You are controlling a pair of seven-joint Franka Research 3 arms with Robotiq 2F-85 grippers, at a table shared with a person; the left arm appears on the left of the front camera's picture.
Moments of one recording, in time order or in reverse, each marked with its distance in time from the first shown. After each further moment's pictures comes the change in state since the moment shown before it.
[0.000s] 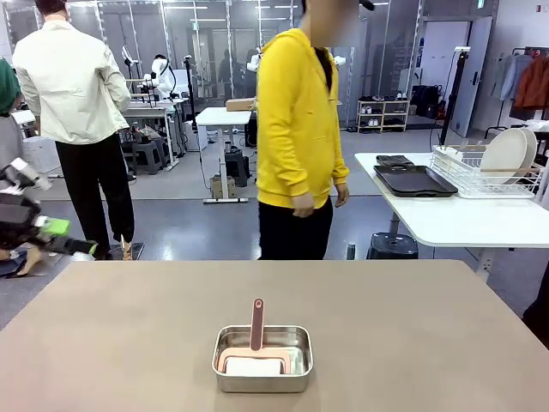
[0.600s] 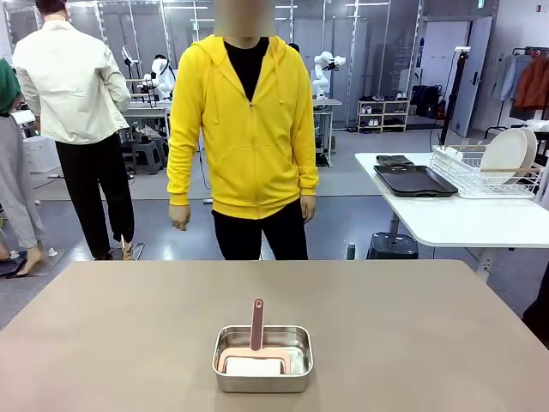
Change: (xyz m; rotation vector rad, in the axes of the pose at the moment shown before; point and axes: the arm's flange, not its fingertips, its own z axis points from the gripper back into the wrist) left arm -0.050 -0.039 0.116 0.228 0.029 0.142; right arm 0.000 0.000 0.000 0.000 0.000 0.000
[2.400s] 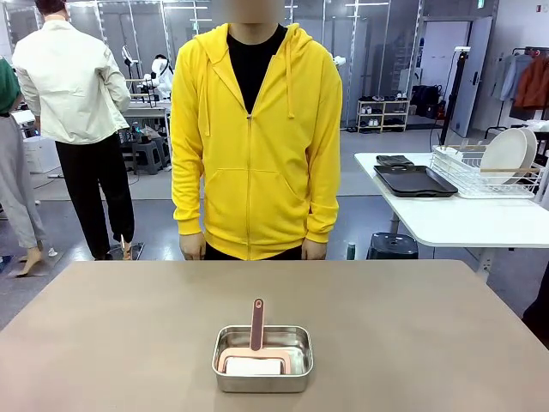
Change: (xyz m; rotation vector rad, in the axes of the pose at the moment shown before) left arm -0.001 0.001 0.006 0.011 -0.005 -0.002; right arm 0.000 0.000 0.000 0.000 0.000 0.000
